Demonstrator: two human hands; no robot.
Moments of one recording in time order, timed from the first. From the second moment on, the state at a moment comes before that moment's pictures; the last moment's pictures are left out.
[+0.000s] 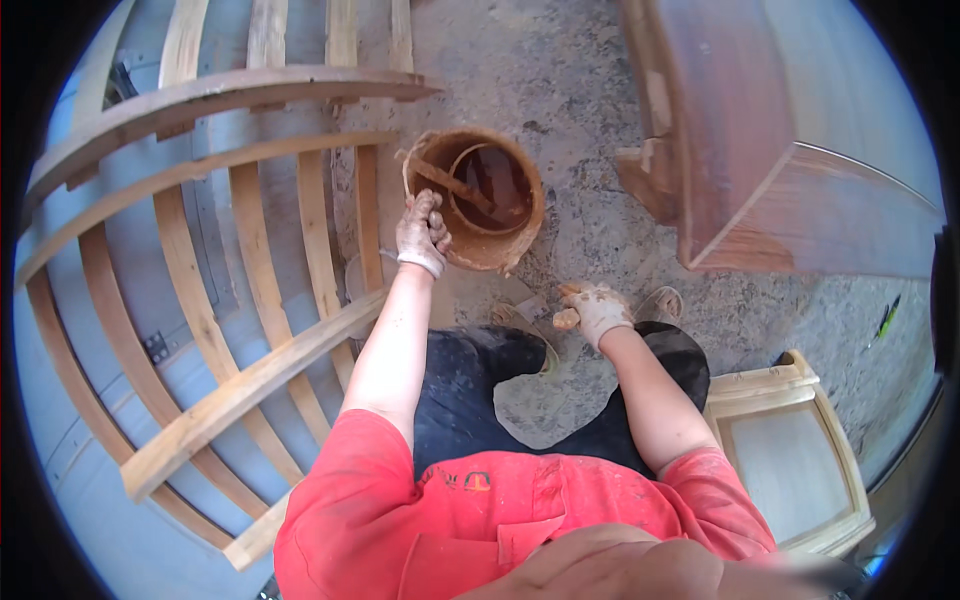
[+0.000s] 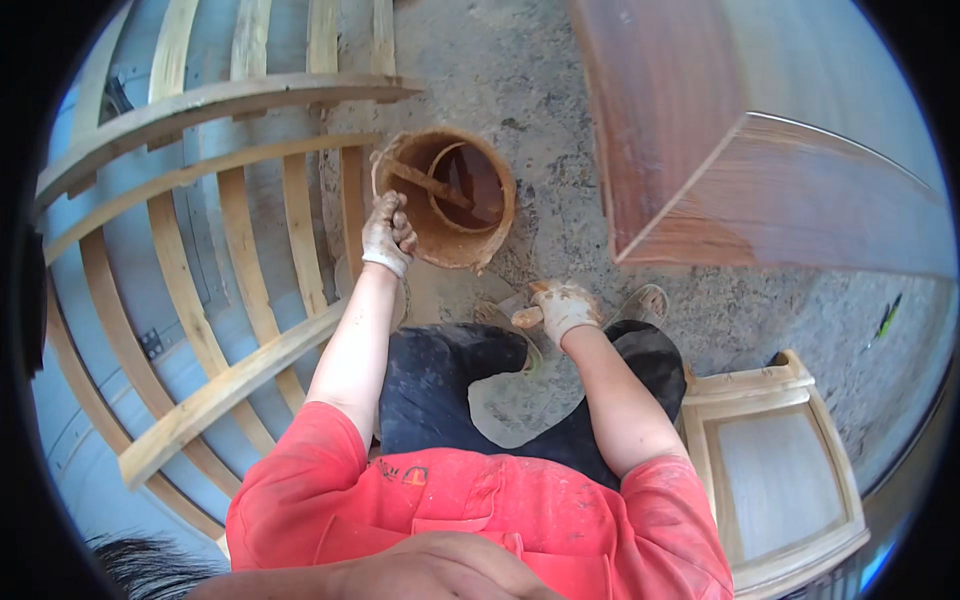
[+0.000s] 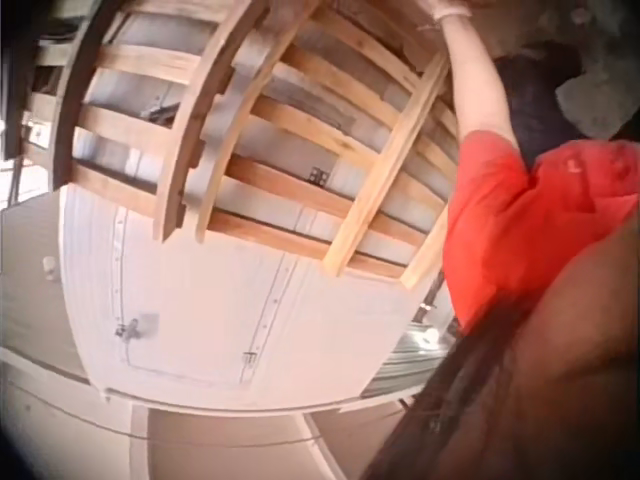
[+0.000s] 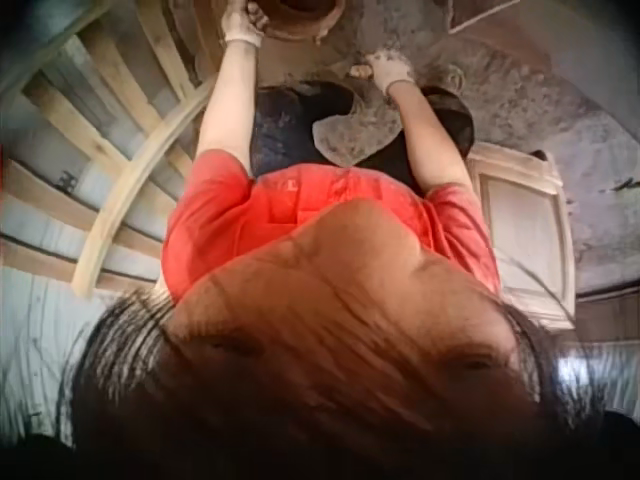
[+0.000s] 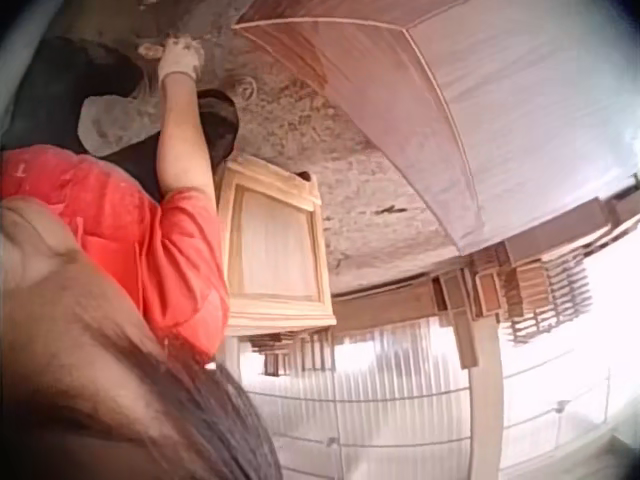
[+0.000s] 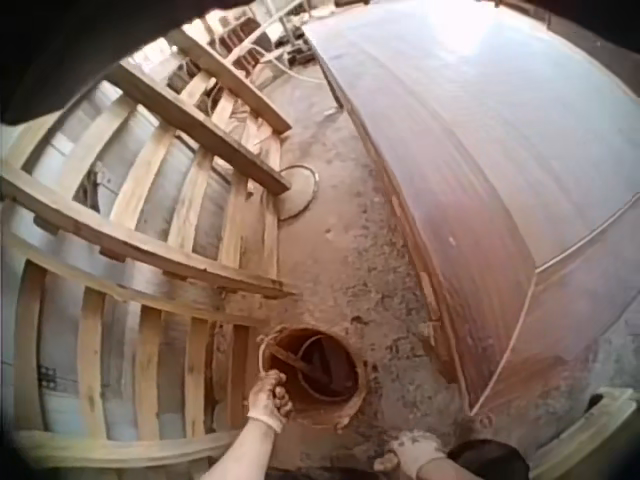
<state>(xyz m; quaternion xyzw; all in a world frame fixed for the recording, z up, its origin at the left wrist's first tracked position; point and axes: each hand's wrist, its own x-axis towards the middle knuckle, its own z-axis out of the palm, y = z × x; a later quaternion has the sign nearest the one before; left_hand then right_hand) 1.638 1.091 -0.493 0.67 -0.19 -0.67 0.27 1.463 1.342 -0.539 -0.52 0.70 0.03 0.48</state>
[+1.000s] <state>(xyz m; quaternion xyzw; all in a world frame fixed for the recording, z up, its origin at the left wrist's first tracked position) 1.711 1.025 0.056 0.53 -0.48 -0.67 0.19 1.435 1.584 -0.132 -0.03 0.93 -0.08 0.36</state>
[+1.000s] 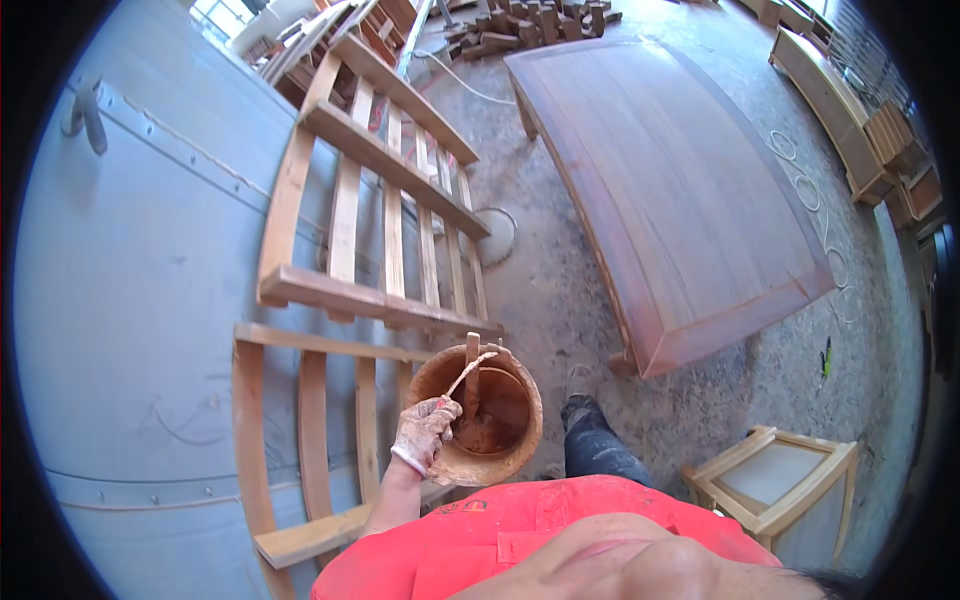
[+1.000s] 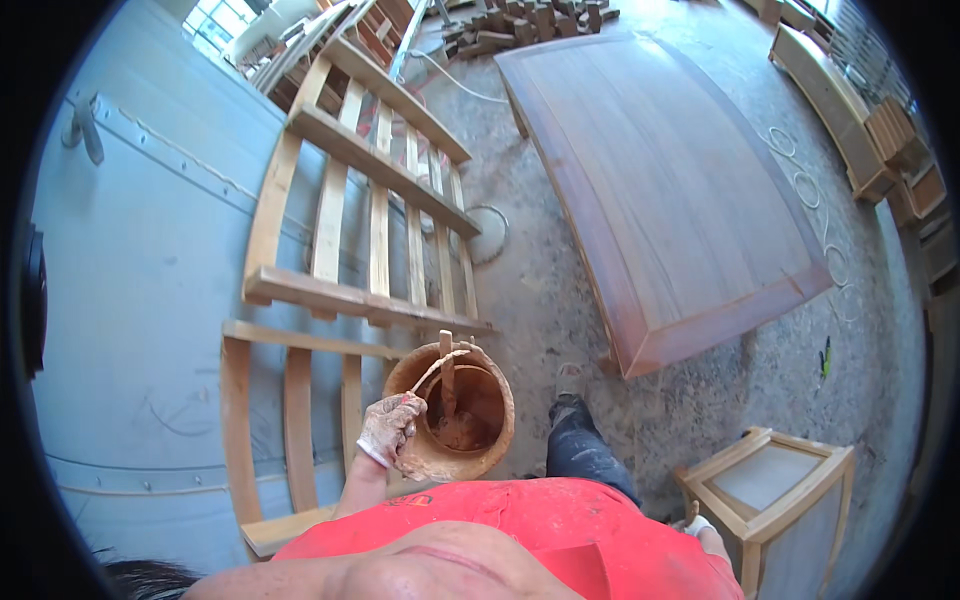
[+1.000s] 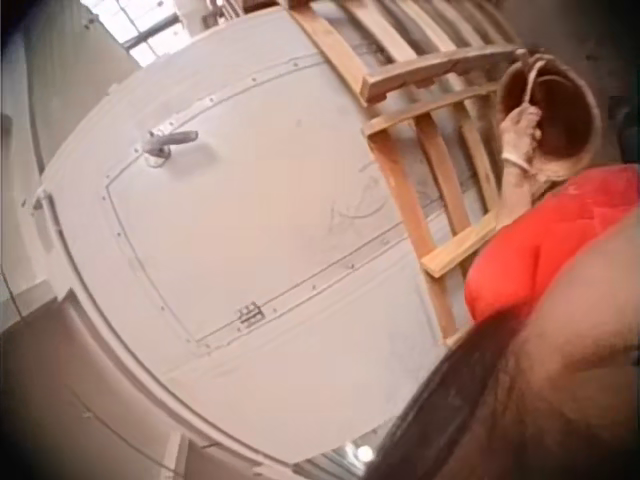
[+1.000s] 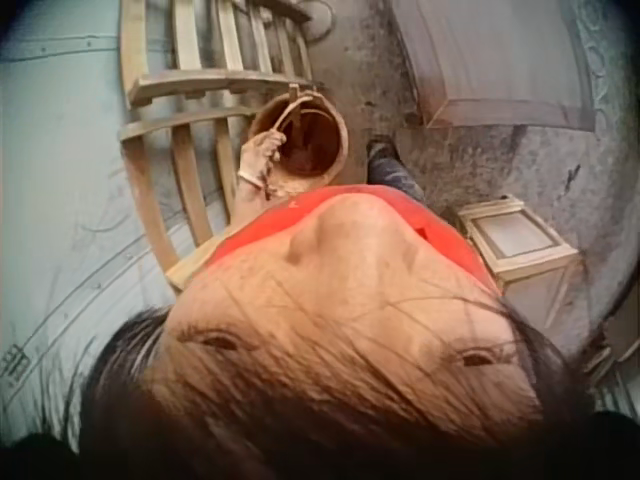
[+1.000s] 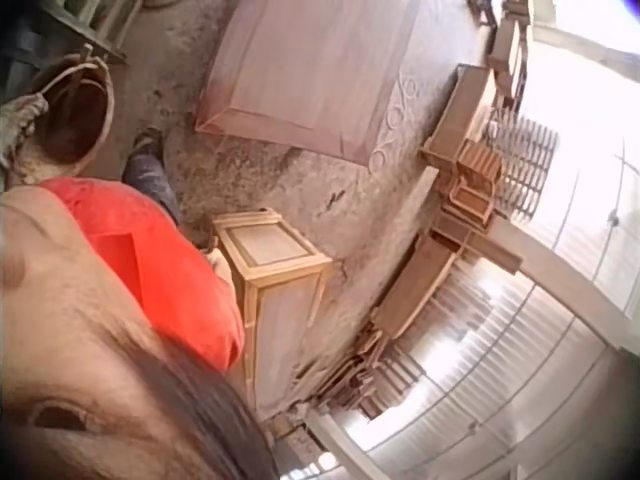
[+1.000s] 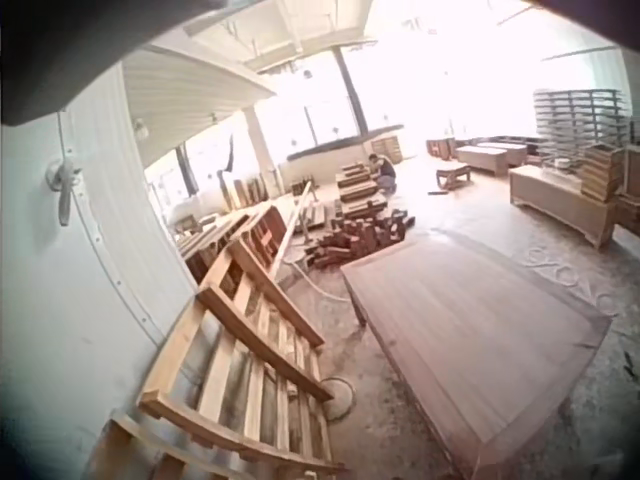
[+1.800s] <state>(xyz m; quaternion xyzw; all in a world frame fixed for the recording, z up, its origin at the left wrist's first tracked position) 1.380 0.626 0.107 0.48 -0.48 -0.70 0.22 1.305 1.041 0.200 -0.04 0.98 -0.16 0.07</state>
